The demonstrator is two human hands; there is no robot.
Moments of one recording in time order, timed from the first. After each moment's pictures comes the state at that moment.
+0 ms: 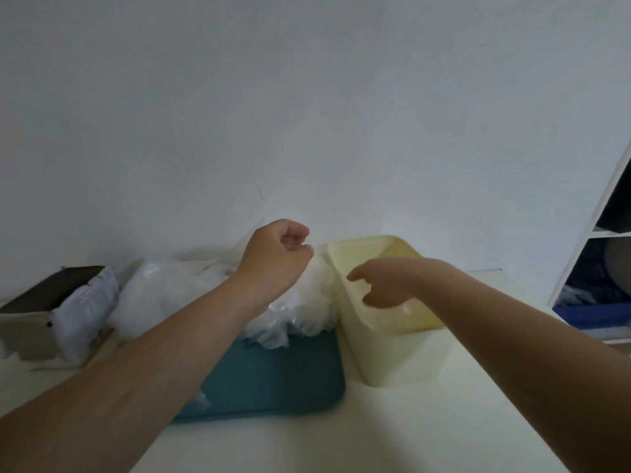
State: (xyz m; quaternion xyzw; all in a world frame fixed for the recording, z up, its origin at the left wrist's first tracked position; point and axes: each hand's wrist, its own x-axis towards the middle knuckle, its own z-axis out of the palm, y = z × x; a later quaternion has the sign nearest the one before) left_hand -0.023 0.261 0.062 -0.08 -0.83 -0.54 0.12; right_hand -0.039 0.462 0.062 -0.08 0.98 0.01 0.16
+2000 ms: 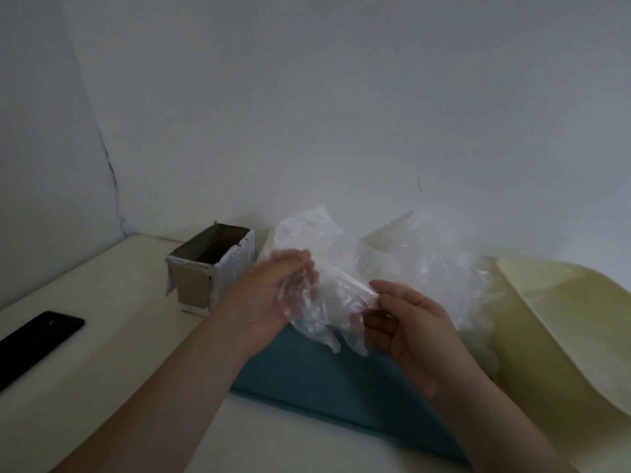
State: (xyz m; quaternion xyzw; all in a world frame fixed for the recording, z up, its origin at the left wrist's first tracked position) left_hand -0.001 0.064 -0.001 0.03 -0.46 -0.89 0.01; right_hand -0.021 0.275 -0.020 0.00 0.56 -0.82 0.12
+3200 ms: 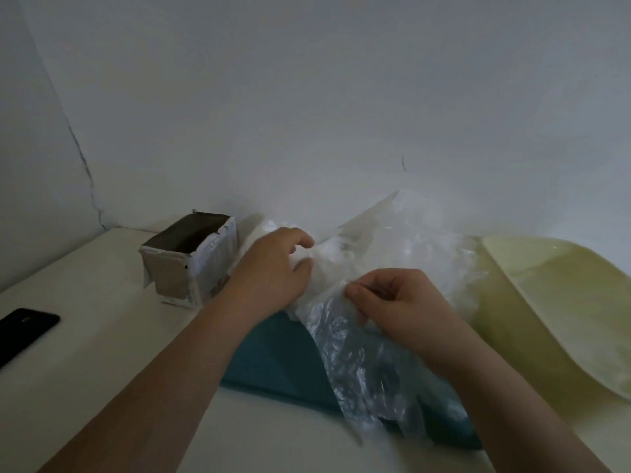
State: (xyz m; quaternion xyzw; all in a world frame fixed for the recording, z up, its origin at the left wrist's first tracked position) left_hand -0.040 0.072 -0.014 -0.01 -0.93 -0.34 0.18; right_hand -0.016 0.293 0.003 -0.16 0.82 -0.55 0.05
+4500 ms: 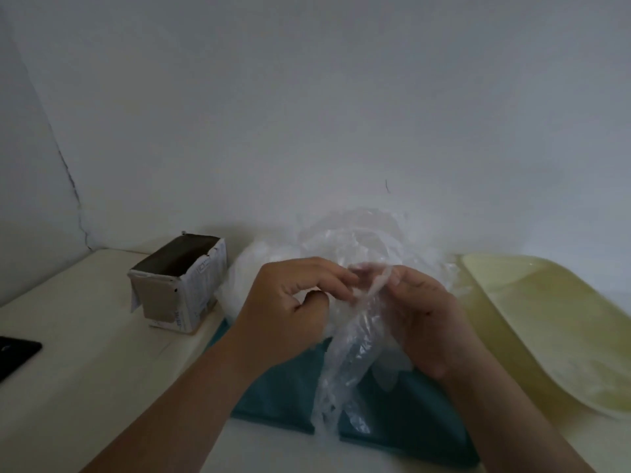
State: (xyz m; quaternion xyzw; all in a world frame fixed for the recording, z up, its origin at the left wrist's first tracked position) left_hand 0.001 0.112 0.007 -0.28 -0.76 -0.47 0.35; right_hand -0.033 0.316 0.004 -0.22 0.51 -0.82 0.14
